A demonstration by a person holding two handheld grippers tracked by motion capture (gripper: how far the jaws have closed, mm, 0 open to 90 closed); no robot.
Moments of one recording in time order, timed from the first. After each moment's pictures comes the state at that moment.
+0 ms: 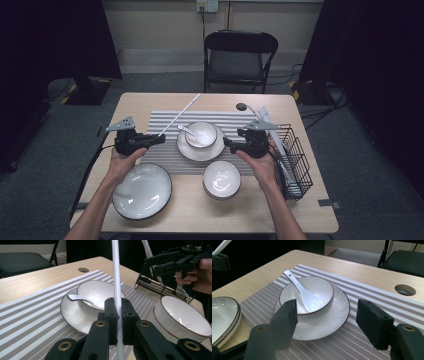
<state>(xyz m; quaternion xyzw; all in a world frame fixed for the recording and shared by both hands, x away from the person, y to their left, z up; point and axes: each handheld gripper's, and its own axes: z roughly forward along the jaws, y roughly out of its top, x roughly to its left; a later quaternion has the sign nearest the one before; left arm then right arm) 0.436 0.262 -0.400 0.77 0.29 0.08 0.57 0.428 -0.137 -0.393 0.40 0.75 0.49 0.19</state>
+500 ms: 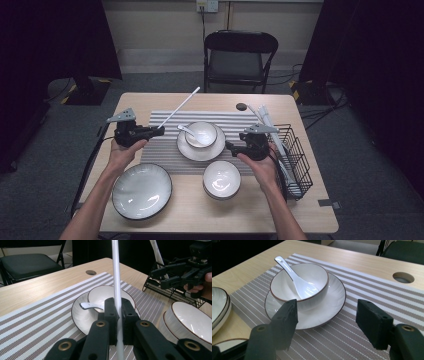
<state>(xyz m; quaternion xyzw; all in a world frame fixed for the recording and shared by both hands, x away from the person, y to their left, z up) 0.455 0.262 -0.388 0.77 0.30 0.09 0.55 0.429 -0.142 -0.411 0.41 0.76 0.46 0.19</state>
